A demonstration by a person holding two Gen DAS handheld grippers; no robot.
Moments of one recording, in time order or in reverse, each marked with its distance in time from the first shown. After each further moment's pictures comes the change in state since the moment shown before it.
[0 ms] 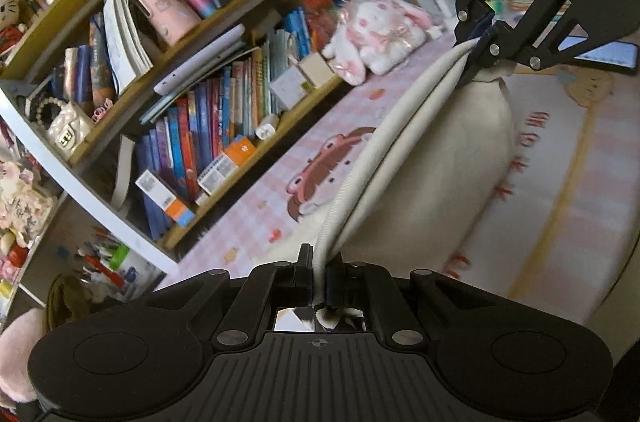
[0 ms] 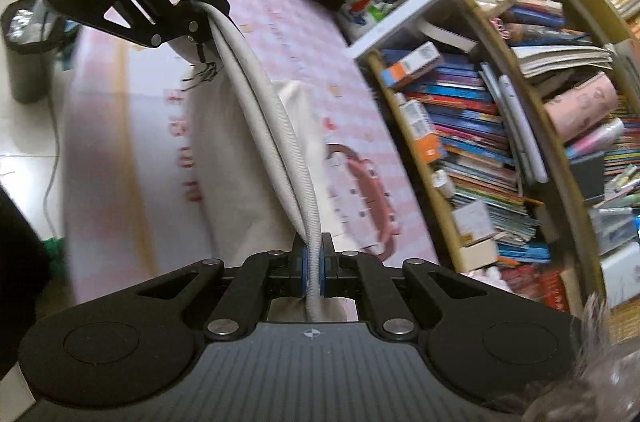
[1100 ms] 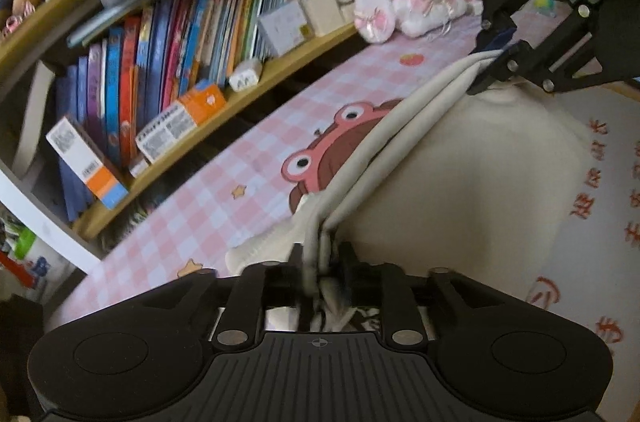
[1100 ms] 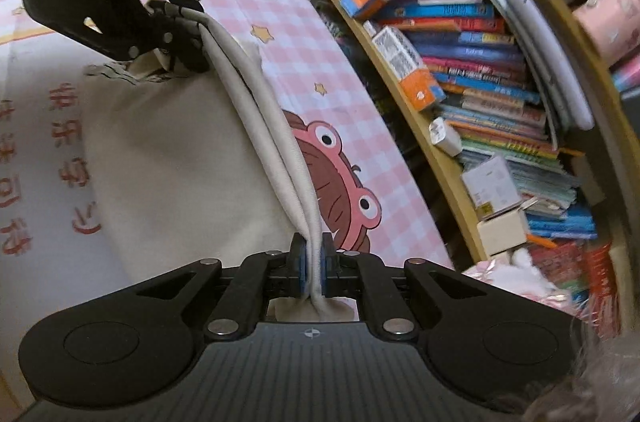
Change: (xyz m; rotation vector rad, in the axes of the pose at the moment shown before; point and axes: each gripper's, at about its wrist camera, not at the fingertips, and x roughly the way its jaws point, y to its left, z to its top) left arm 0.177 0.090 0.004 -0.130 0.117 -0.234; right arm 0.167 -0.111 0.017 0.147 0.150 0.083
